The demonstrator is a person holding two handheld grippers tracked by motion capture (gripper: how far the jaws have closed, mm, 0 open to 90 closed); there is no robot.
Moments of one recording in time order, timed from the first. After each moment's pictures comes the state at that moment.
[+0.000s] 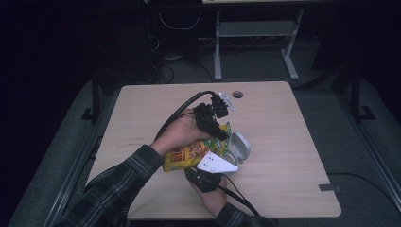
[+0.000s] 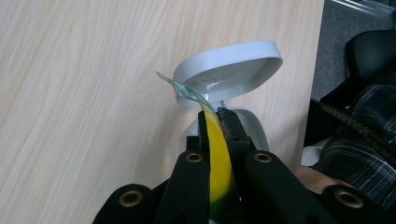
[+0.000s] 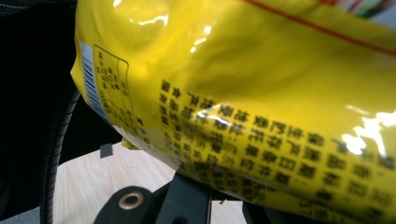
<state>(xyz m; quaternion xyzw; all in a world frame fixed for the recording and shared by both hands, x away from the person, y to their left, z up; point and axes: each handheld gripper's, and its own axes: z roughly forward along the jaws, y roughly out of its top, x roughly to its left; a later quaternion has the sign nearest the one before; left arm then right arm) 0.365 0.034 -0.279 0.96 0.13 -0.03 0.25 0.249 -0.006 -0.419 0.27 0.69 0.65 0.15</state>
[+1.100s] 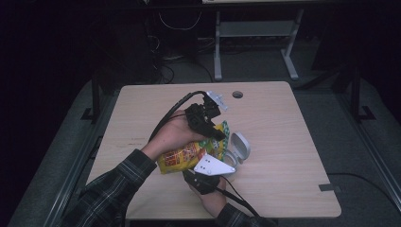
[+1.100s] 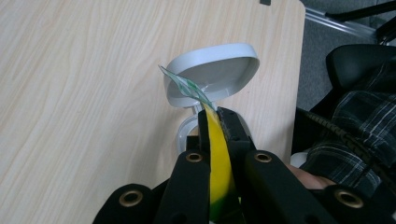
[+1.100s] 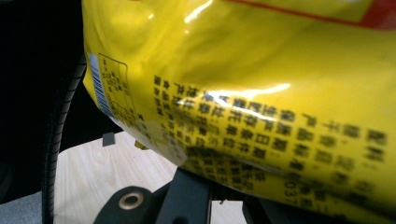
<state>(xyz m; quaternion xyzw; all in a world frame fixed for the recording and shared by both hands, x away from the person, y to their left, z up) 0.355 0.056 -0.270 0.94 0.13 -0.03 0.30 0.247 -0.002 -0.422 0.25 0.71 0.64 0.16</state>
